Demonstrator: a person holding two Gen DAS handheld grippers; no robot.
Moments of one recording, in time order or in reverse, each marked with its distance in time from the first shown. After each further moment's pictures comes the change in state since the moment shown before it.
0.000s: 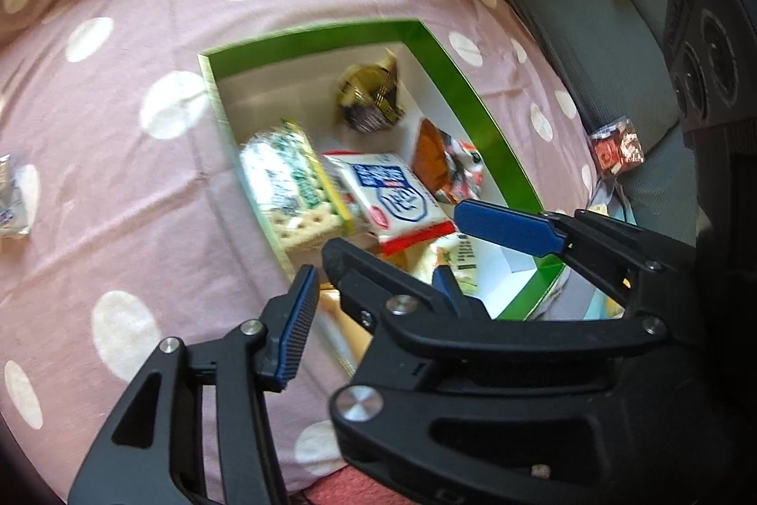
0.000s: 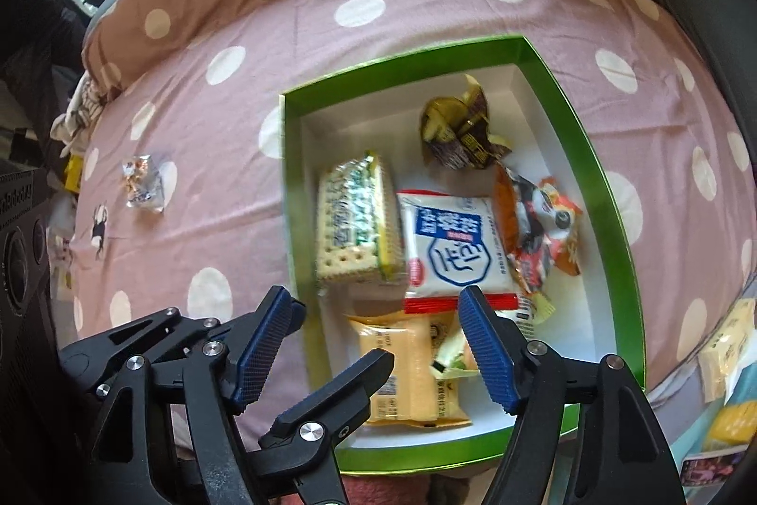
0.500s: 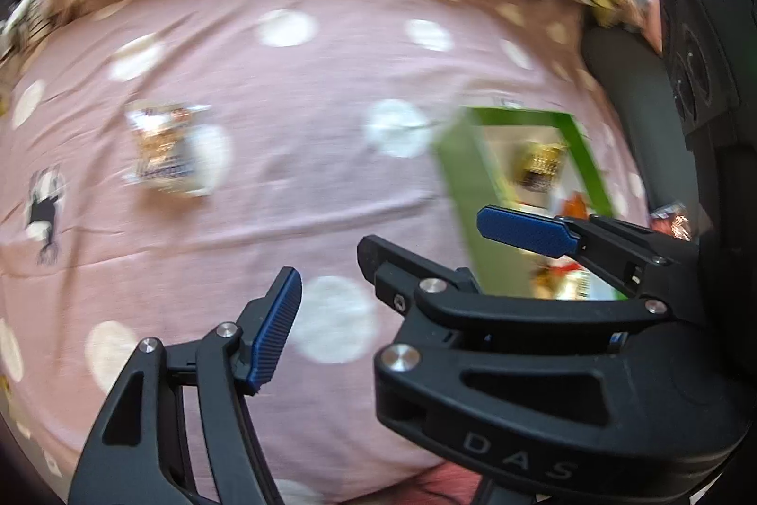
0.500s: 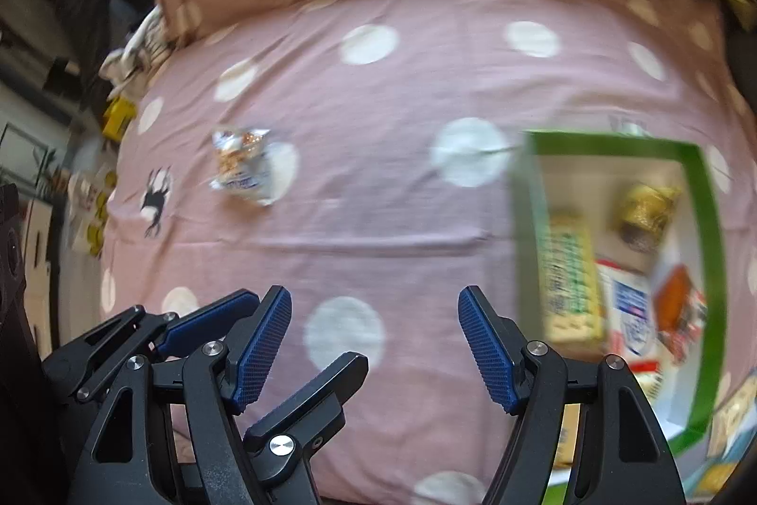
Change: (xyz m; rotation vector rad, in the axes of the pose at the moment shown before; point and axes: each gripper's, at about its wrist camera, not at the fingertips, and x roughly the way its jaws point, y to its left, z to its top) left arm -0.081 0.142 -0.018 -0.210 -0.111 0.175; right arm 0.038 0.150 0.024 -0.211 0.047 0.074
